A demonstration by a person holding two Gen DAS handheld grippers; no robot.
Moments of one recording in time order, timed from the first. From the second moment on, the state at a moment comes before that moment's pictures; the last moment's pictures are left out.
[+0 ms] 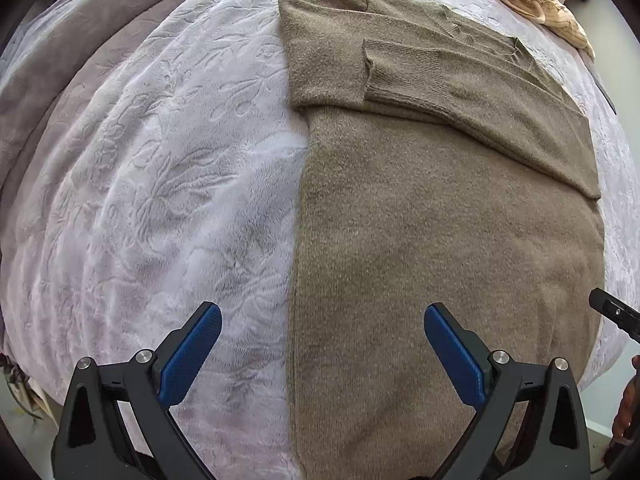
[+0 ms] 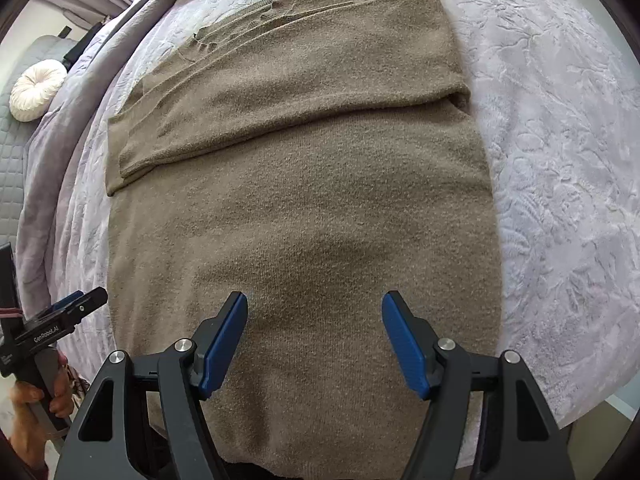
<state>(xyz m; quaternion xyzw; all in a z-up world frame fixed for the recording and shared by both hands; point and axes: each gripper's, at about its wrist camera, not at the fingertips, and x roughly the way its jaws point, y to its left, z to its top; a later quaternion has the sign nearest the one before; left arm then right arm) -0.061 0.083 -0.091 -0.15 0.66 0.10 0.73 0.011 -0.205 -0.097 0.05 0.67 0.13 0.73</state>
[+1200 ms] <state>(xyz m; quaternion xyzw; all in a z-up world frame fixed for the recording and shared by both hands) -0.210 0.053 -0.123 -0.23 0.73 -0.09 0.64 -0.110 -0.299 -0.177 0.21 0.77 0.15 0.59</state>
